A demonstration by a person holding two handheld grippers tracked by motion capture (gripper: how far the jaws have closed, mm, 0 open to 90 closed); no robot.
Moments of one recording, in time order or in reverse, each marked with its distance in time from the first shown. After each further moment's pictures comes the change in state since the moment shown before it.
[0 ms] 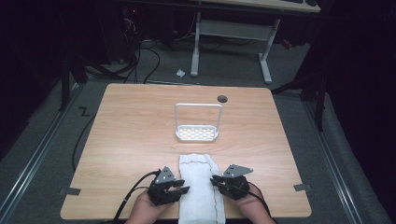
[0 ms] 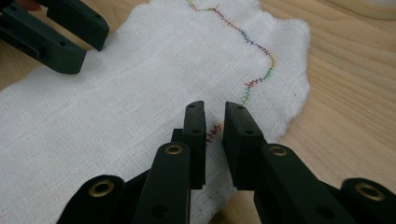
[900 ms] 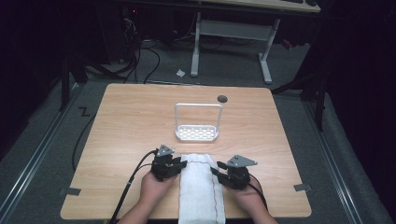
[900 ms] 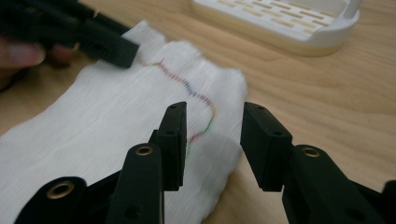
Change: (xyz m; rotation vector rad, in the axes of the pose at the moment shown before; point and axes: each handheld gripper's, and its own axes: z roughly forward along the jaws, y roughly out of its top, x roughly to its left) left arm 0.048 0.034 0.037 -0.041 0.112 -0.188; right arm -0.021 0.018 0.008 -0.101 -0.098 0.116
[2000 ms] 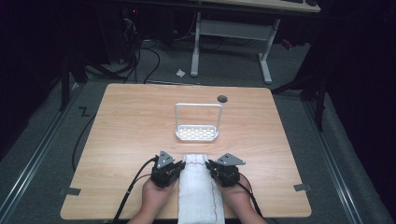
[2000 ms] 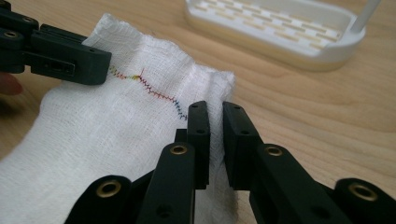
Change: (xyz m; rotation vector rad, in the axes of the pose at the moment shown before) left arm -0.029 -0.015 -0.025 -0.175 0.071 0.052; right arm 0.025 0.007 0.015 -0.036 -0.086 0.009
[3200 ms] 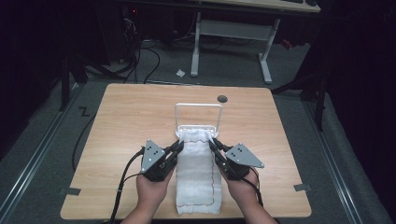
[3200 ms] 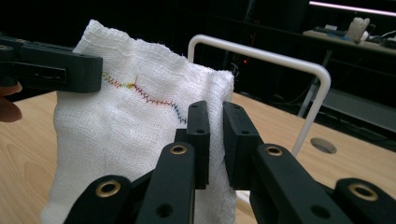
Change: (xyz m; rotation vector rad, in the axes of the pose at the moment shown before) left arm -0.030 0.078 -0.067 -0.342 0.033 0.099; right arm 0.016 0.073 -0.071 -0.383 -0.083 -0.123
